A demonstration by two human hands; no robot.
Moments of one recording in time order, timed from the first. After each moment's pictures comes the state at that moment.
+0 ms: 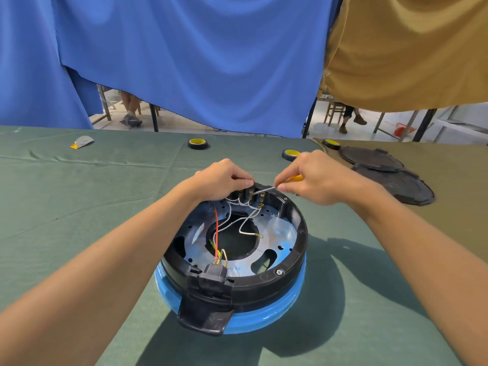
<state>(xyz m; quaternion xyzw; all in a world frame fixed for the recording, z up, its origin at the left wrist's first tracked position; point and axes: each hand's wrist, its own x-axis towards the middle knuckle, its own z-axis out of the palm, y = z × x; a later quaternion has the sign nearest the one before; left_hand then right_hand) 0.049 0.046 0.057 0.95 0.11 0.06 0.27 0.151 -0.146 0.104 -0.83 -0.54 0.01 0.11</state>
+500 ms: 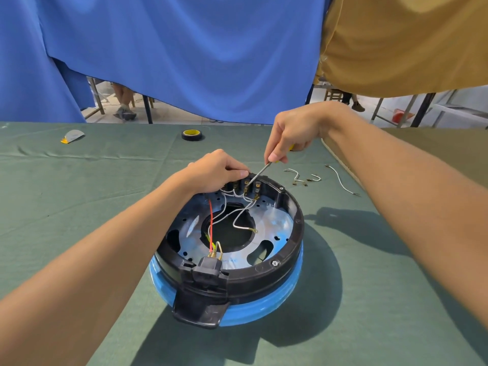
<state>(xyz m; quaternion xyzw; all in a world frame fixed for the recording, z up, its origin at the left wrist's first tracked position) 0.049 0.045 0.058 0.95 0.11 0.07 0.27 0.201 -0.090 0.150 -0.82 -0.51 0.24 0.04</state>
